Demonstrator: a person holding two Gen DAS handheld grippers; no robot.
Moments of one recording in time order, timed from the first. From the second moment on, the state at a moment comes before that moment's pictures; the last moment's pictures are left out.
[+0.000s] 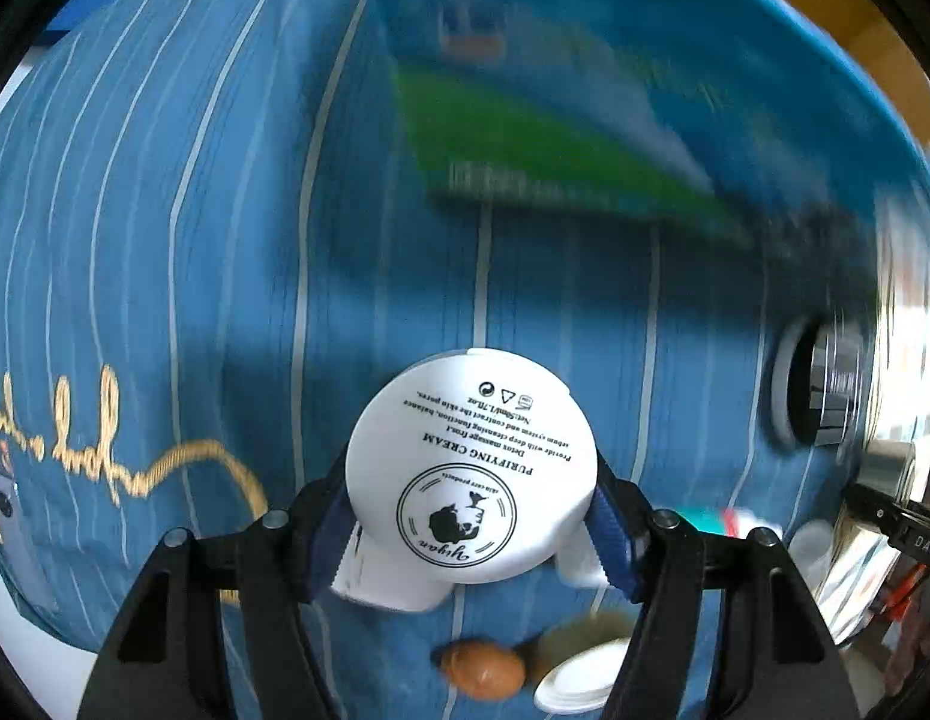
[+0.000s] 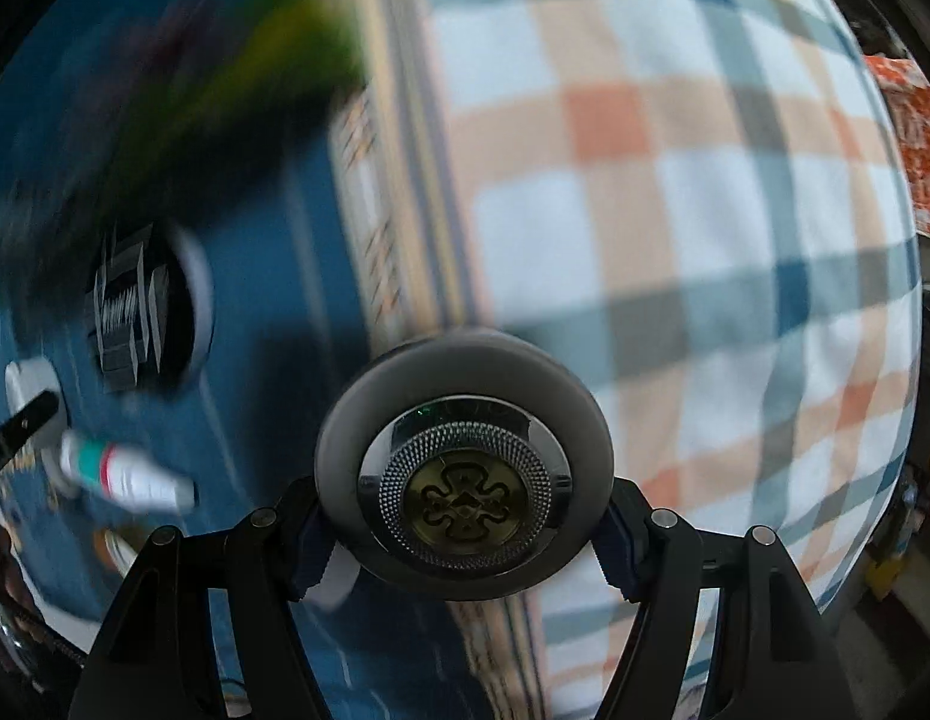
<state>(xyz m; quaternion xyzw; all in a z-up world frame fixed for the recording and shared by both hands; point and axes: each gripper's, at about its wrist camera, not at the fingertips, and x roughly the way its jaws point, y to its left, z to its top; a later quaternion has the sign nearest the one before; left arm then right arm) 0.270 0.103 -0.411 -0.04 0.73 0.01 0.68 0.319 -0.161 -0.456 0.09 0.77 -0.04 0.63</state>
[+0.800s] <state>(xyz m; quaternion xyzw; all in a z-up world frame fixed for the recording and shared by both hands) 0.232 0.081 -0.399 -0.02 0.69 0.03 0.72 0.307 -0.097 -0.485 0.08 0.76 -0.08 0.64</state>
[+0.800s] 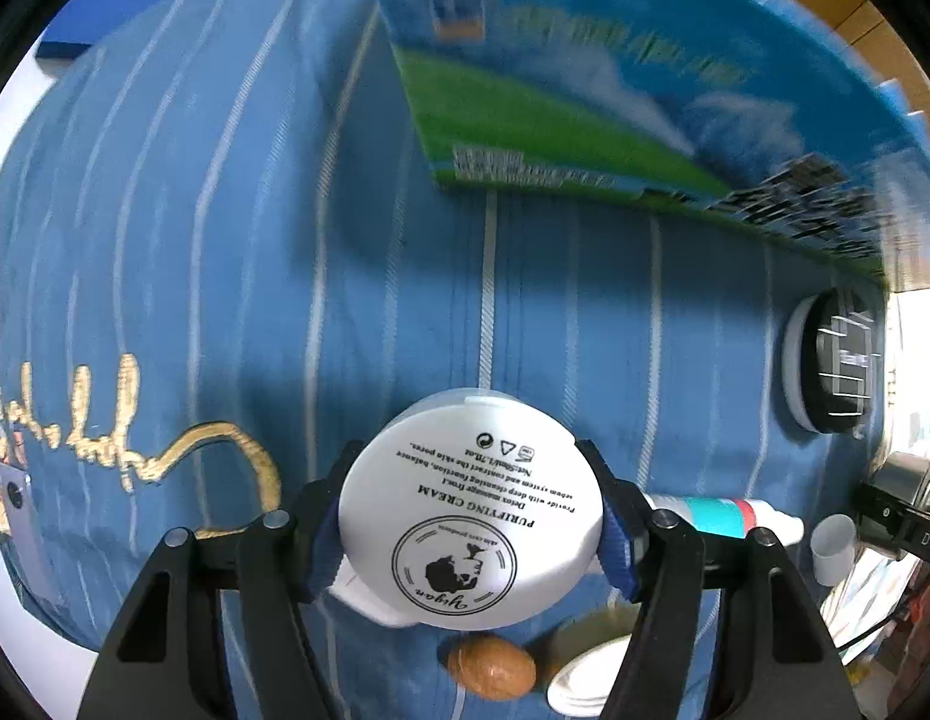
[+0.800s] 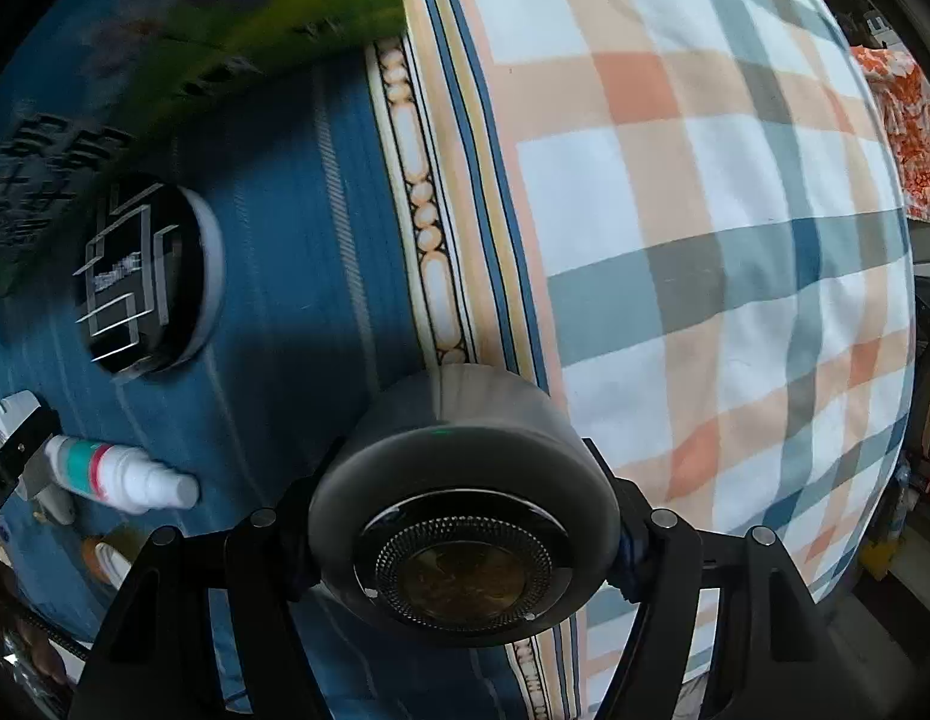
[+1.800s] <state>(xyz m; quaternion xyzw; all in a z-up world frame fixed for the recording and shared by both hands) 0.179 0.028 -0.172 -0.04 0.54 -0.04 0.84 0.284 -0.048 -0.278 0.03 0.64 0.05 0.76</state>
